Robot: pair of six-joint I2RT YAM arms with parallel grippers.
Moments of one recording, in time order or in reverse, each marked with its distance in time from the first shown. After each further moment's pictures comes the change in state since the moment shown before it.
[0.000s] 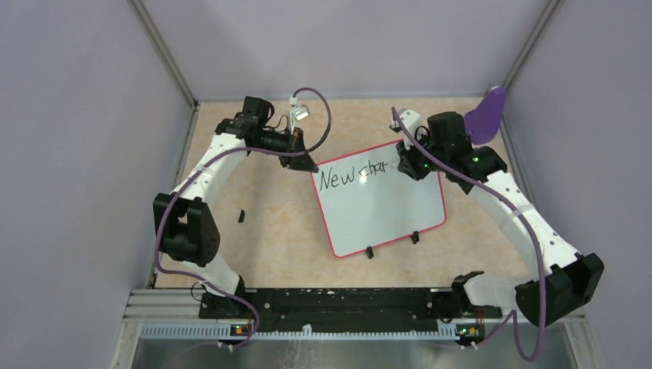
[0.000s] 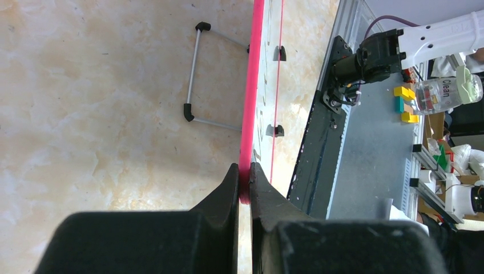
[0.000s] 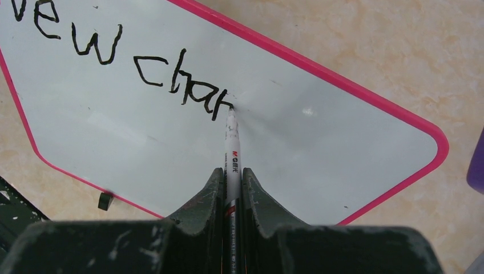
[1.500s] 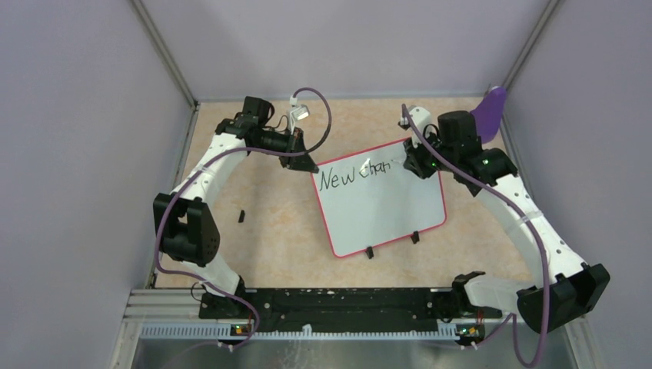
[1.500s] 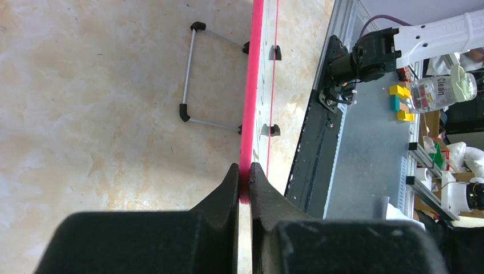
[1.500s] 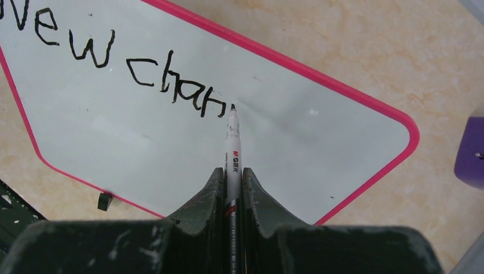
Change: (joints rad) left arm -0.001 0.000 0.000 -0.003 0.011 0.000; right arm -0.039 -0.042 0.000 -0.013 -0.019 0.001
